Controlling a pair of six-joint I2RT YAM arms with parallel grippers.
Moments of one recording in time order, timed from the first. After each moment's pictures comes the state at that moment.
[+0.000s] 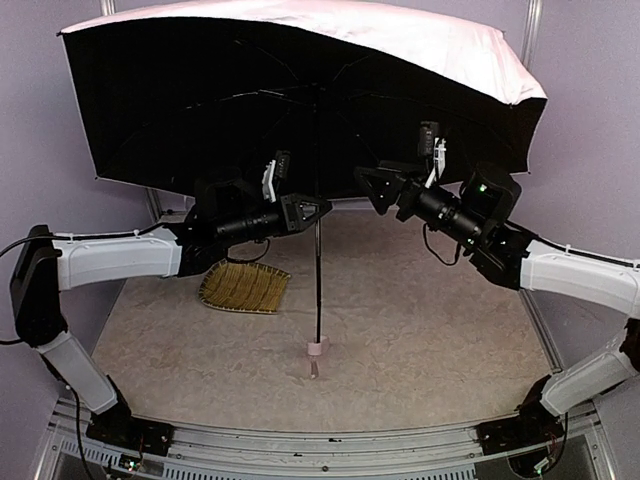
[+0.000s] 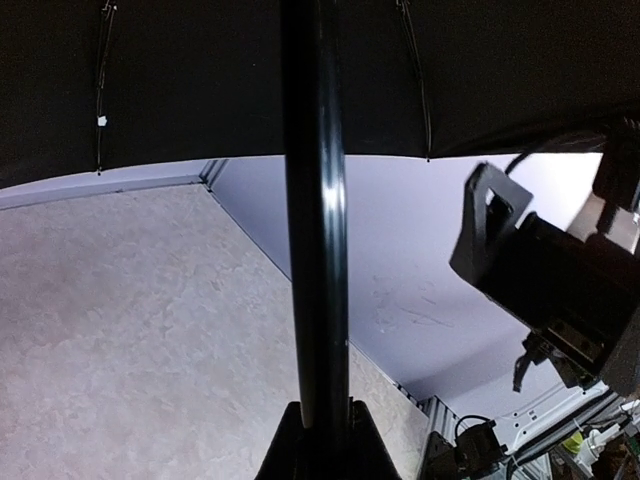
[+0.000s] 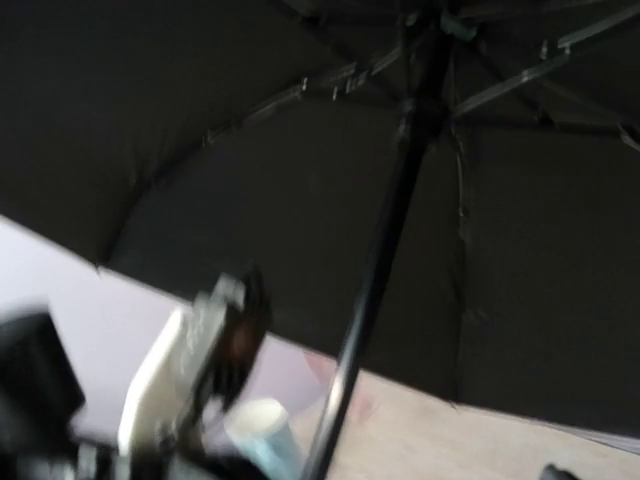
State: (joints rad) left arm -0.75 1.63 1.18 0.43 0.36 -0.63; right arm 0.76 1.33 1.01 0.54 -0.17 0.31
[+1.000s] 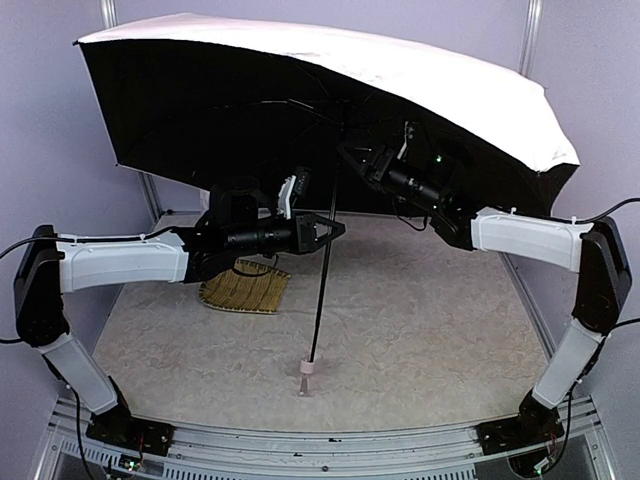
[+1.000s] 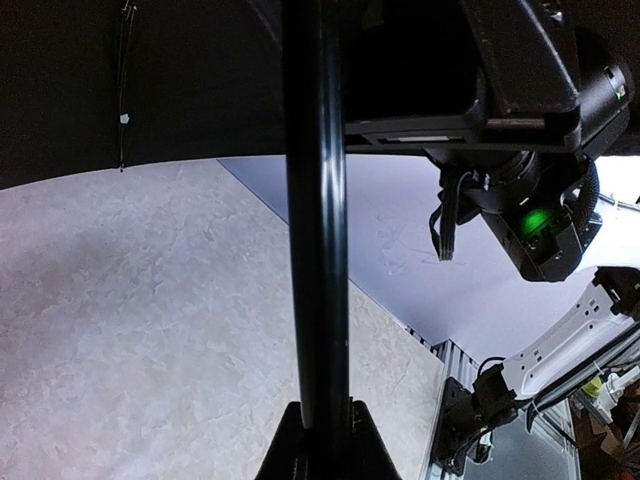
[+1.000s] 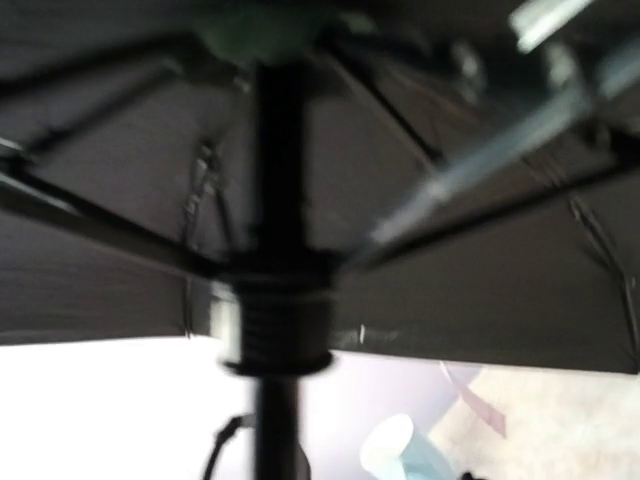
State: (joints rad) left arm -0.82 1.65 1.18 0.33 0.36 -0.52; right arm 0.62 1.69 1.32 0.64 -0.38 0.81
